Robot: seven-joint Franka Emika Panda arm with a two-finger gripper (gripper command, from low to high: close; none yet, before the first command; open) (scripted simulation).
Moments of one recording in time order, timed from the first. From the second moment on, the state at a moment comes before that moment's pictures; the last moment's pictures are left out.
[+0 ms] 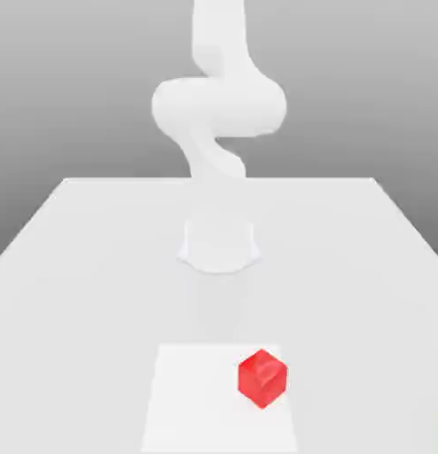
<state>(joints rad) 0.03 -0.71 -0.01 -2.34 0.00 2.35 0.74</state>
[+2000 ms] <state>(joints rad) 0.42 0.46 0.19 -2.11 -0.15 2.56 -0.12</state>
